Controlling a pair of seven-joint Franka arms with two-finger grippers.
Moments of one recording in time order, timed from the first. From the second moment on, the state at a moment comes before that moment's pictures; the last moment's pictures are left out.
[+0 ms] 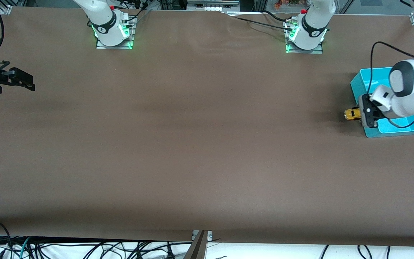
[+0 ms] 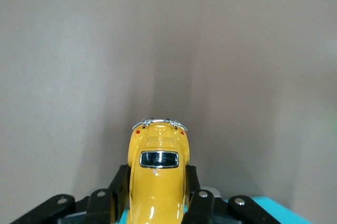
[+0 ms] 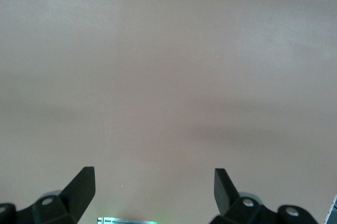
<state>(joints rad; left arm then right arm) 0.46 0.24 -0.17 -2.10 0.04 2.06 1.66 0.00 0.07 -0.03 -1.55 -0.07 1.52 -0.15</state>
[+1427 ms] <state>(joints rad) 0.80 0.24 -0.16 -2.40 0.21 2.33 1.91 0.00 0.07 -0.03 -1.55 -0.02 1.52 -0.14</state>
